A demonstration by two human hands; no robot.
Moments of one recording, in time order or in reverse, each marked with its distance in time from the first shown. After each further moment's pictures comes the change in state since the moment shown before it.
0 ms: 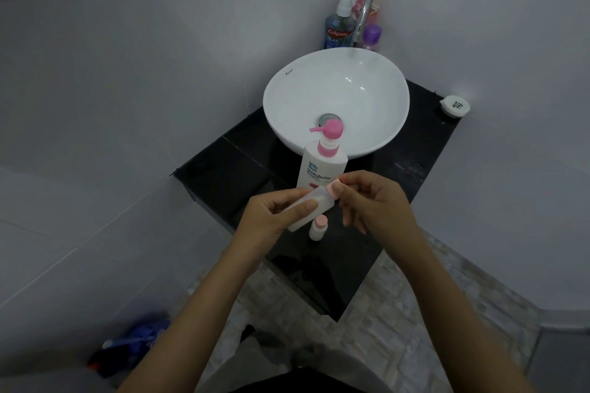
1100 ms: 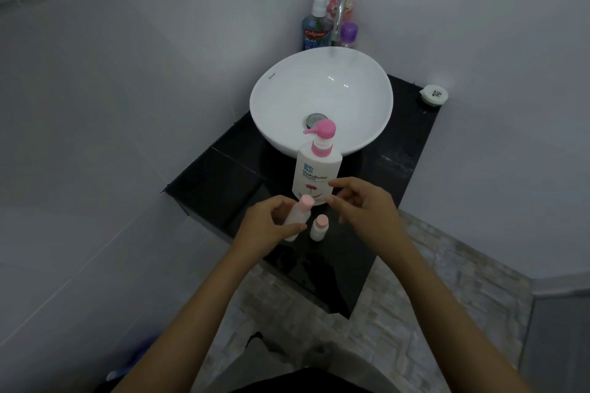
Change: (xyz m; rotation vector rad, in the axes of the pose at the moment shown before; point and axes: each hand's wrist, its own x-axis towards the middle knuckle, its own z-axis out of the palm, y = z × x) left_hand 0.040 -0.052 -0.031 0.494 -0.101 -0.036; right_hand 0.000 0.022 0.021 -0.188 0.135 0.029
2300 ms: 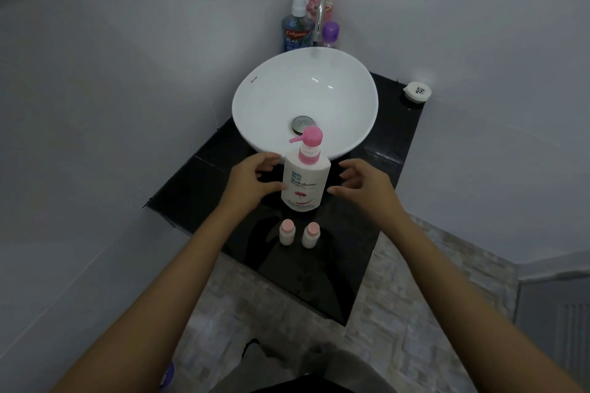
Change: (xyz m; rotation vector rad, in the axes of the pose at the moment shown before) left_hand 0.086 0.009 -0.028 0.061 0.117 0.175; right_hand 0.062 0.040 -0.016 -0.119 0.067 0.082
